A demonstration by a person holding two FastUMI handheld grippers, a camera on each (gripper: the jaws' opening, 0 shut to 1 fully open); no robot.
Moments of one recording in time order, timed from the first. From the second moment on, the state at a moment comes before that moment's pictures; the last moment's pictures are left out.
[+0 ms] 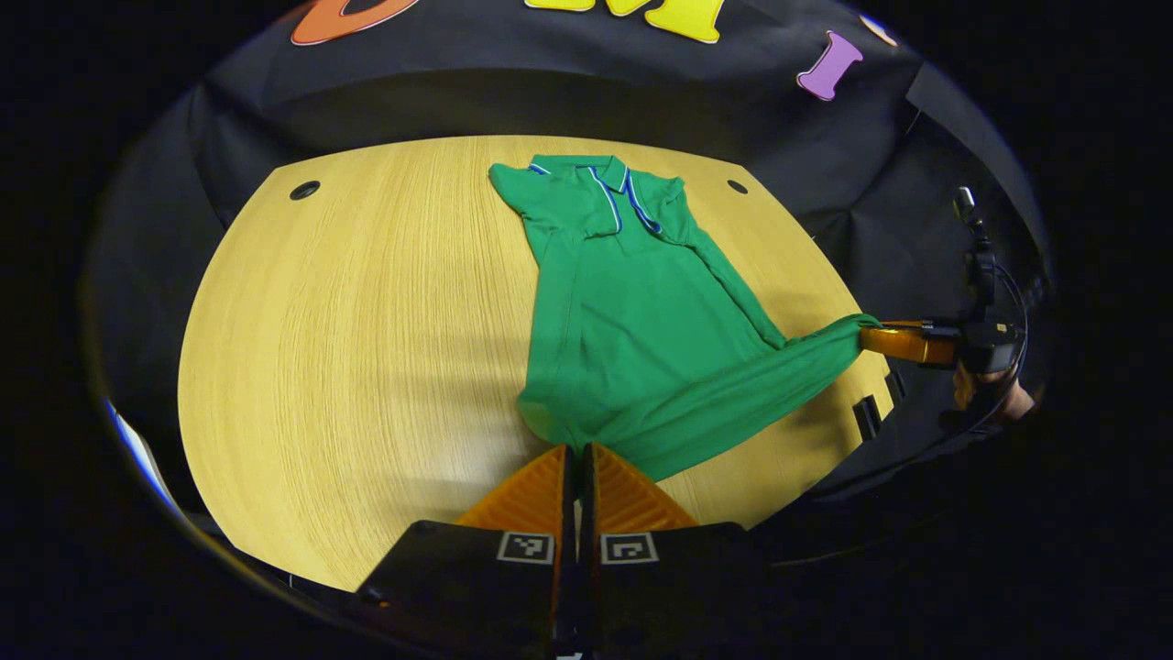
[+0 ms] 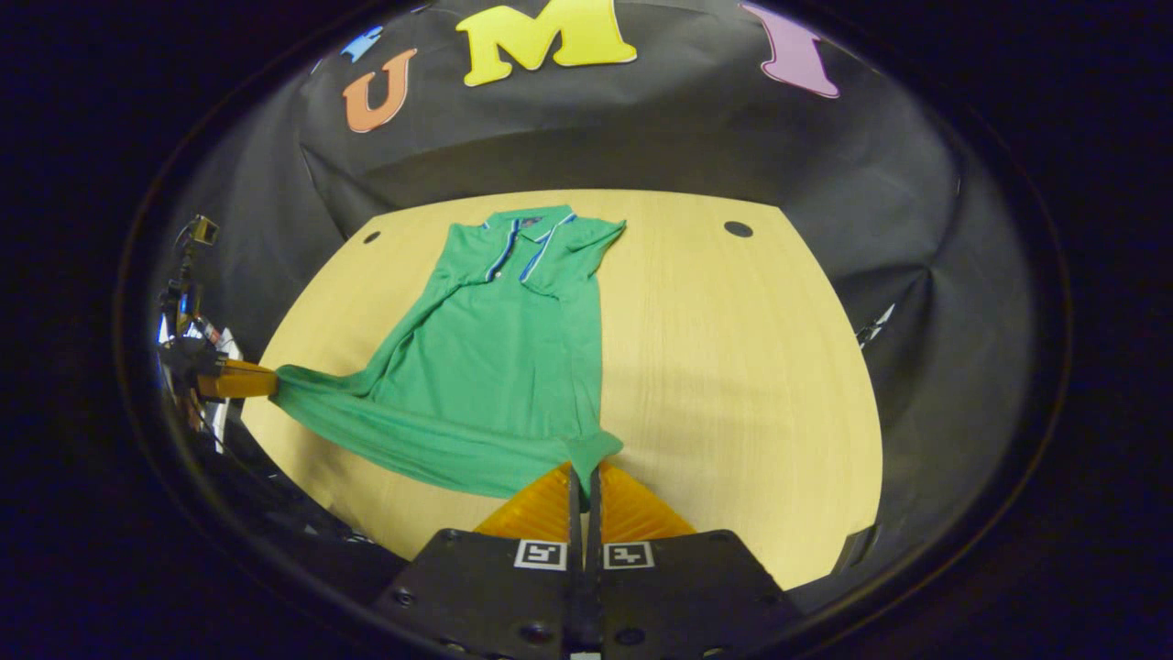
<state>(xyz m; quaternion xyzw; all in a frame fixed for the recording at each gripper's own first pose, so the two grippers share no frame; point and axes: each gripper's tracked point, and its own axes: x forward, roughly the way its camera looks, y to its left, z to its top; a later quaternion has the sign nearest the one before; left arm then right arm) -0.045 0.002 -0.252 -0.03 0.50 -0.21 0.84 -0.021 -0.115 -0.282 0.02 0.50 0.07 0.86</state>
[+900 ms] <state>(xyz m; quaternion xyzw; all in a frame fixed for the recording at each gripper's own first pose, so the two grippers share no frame) 0.138 -0.014 -0.232 -0.05 0.41 -0.16 0.90 0.159 -0.114 -0.246 0.03 0.43 0.04 0.90</state>
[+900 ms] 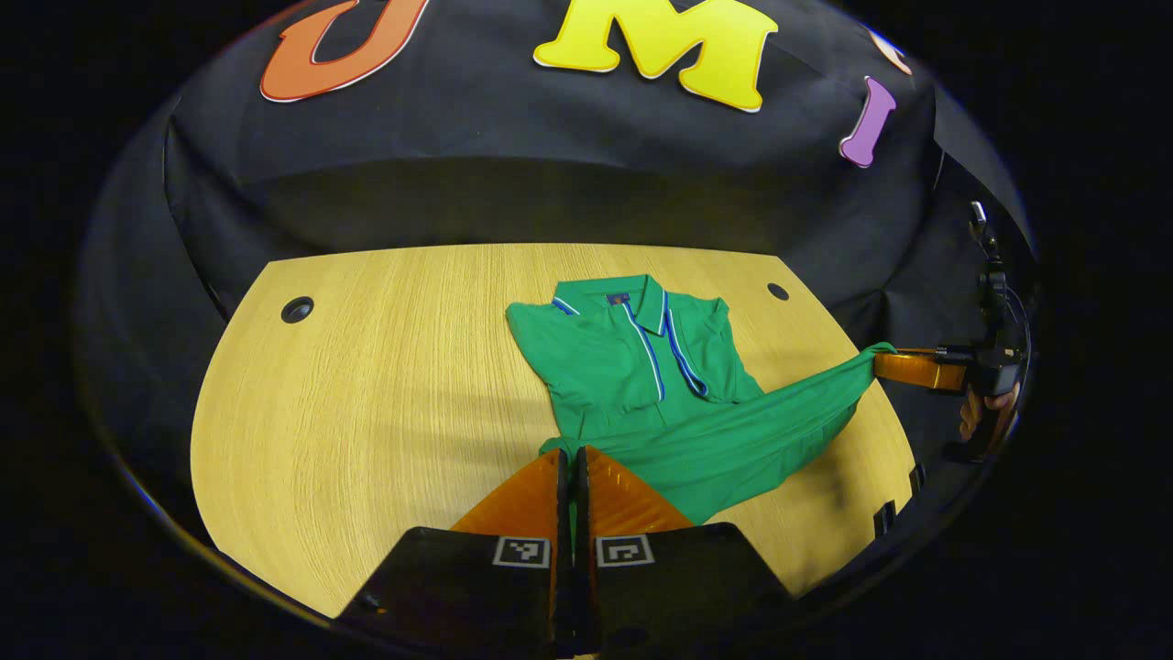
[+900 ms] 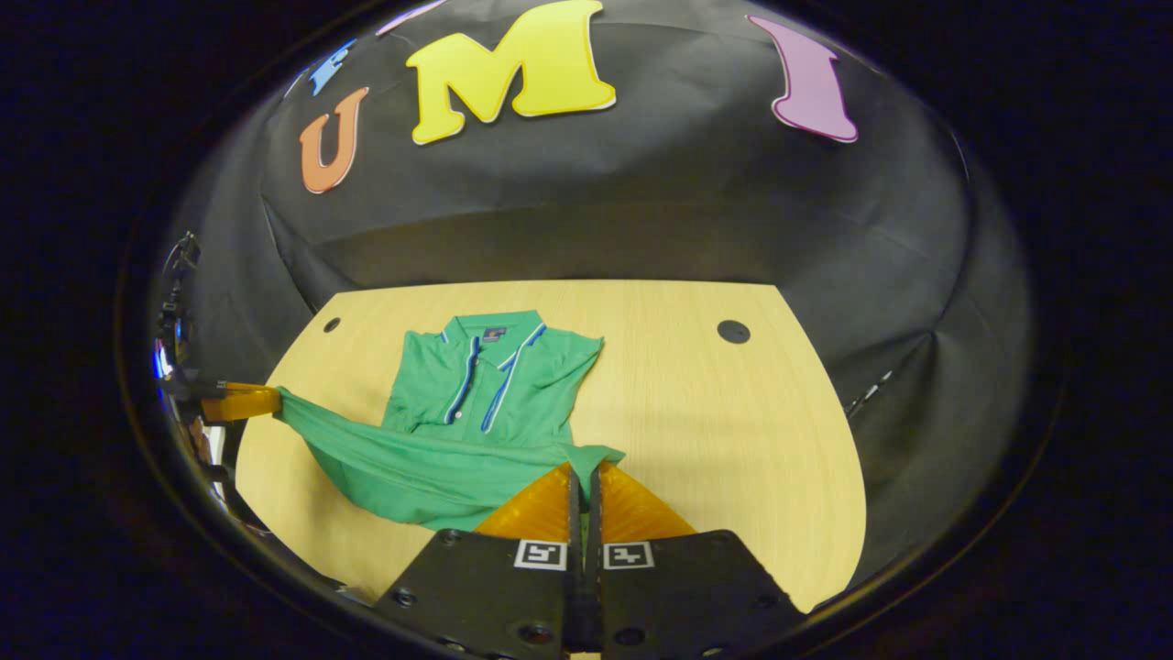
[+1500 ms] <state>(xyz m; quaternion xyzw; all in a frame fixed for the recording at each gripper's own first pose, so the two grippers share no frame) 0.258 -0.013 -0.260 -0.08 0.37 -0.09 0.92 0.273 -0.111 -0.267 0.00 0.42 0.06 0.91</state>
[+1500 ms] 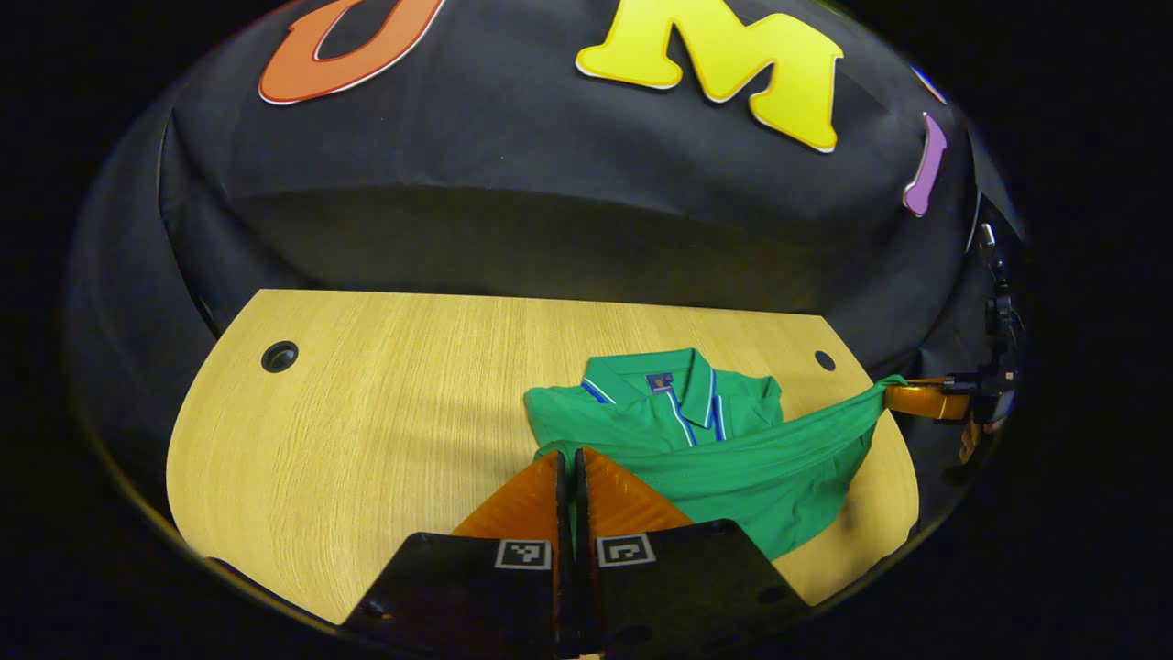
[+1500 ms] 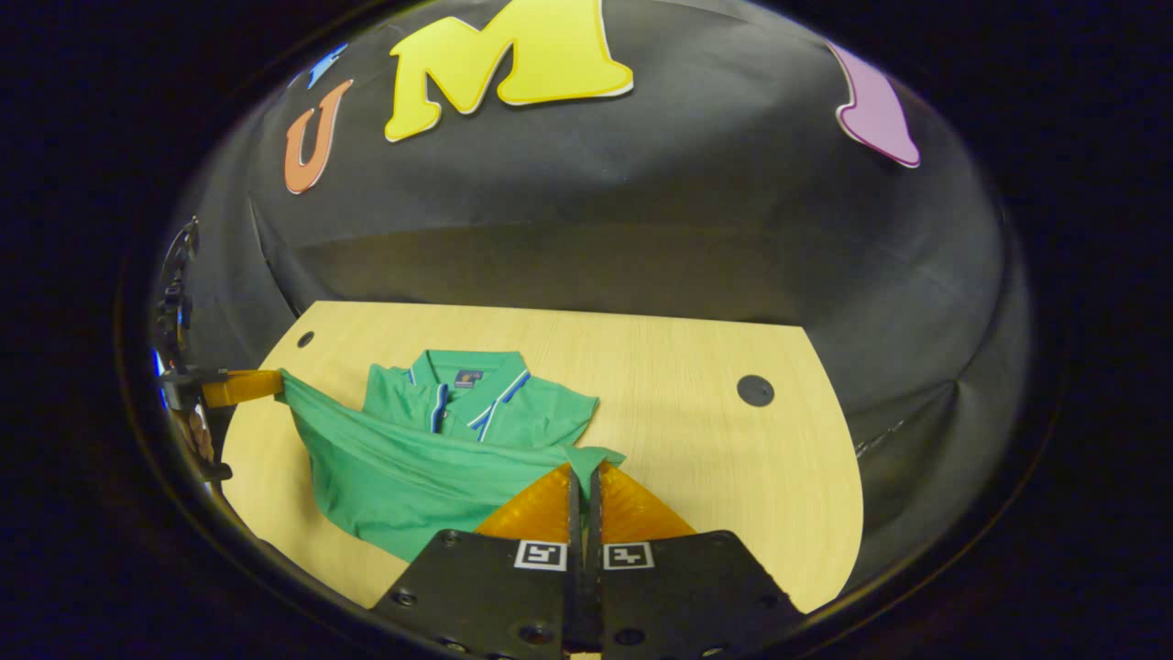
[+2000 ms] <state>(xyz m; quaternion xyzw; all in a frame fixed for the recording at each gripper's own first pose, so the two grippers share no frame) 0.322 0.001 -0.298 -0.06 0.35 -0.04 0.94 0.365 -0.095 -0.313 0.03 0.41 0.07 0.91</state>
